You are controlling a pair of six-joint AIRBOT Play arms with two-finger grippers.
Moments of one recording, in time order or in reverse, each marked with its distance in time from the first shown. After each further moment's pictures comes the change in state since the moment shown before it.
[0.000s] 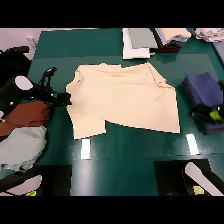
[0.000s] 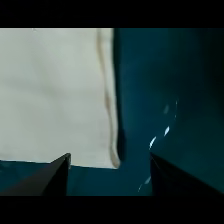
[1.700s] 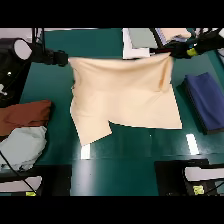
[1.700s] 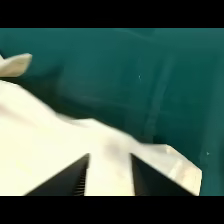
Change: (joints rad) left arm -0.079 -0.217 0.537 0.381 0.161 -0.124; right arm 0.550 -0.526 0.932 -0.013 -0.182 0.080
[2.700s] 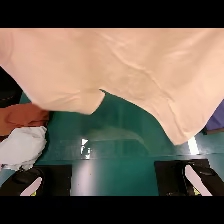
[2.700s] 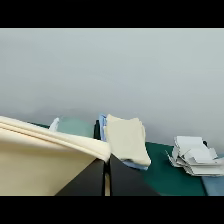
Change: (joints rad) left arm -0.075 0.682 0.259 -0.003 -0.043 0.044; right arm -0.212 0.703 0.264 -0.081 0.064 -0.040
